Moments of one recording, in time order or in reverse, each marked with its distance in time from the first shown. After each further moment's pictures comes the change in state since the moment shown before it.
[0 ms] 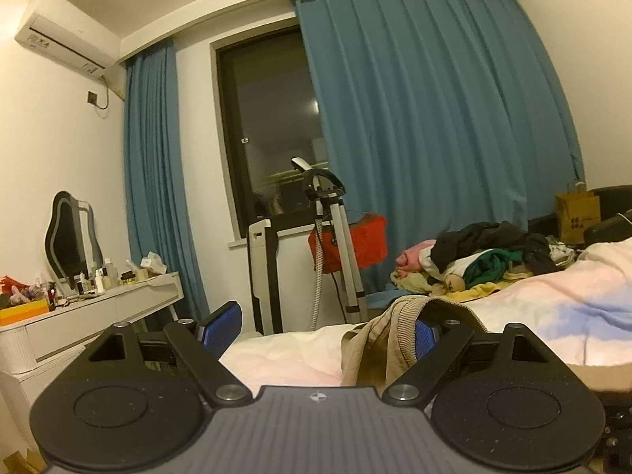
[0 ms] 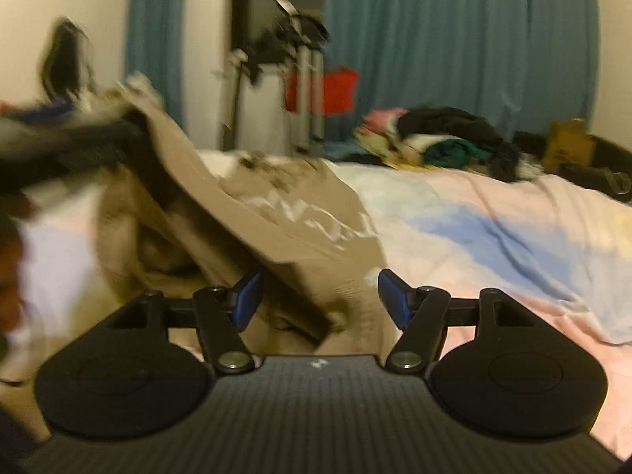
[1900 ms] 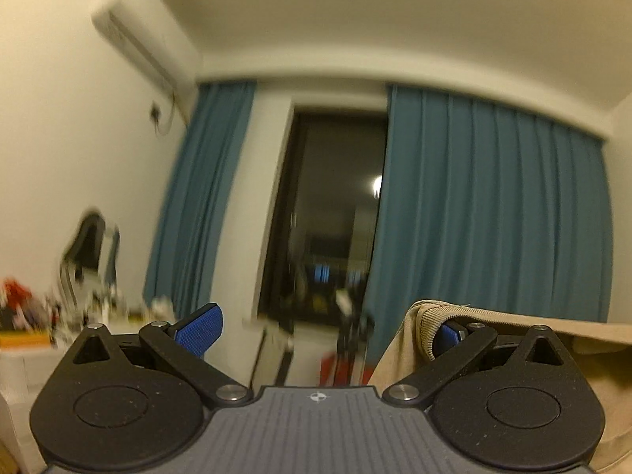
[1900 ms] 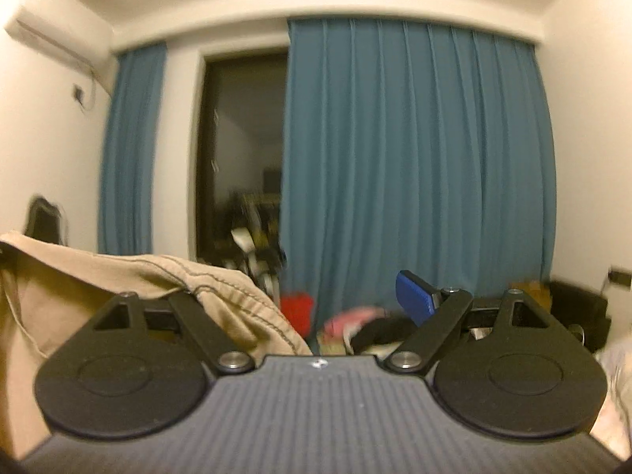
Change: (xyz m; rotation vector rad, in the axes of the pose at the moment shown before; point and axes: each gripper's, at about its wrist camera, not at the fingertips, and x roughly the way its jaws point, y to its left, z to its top) left arm 0.043 0.144 0.295 -0.356 -0.130 0.047; right arm -0.164 -0.111 0.342 0.066 -0.424 -0.012
